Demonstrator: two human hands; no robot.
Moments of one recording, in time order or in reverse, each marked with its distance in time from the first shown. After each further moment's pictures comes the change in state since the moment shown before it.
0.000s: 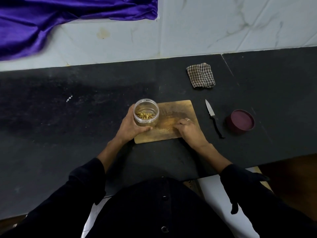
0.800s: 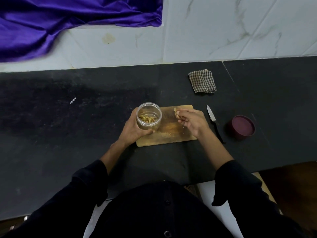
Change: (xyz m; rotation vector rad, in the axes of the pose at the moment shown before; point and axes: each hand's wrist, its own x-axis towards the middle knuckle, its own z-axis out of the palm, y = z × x) left_hand -0.002 0.004 0.000 -0.018 -0.006 -0.003; right_hand 0.045 -0.021 -0.054 1.487 0.171 0.899
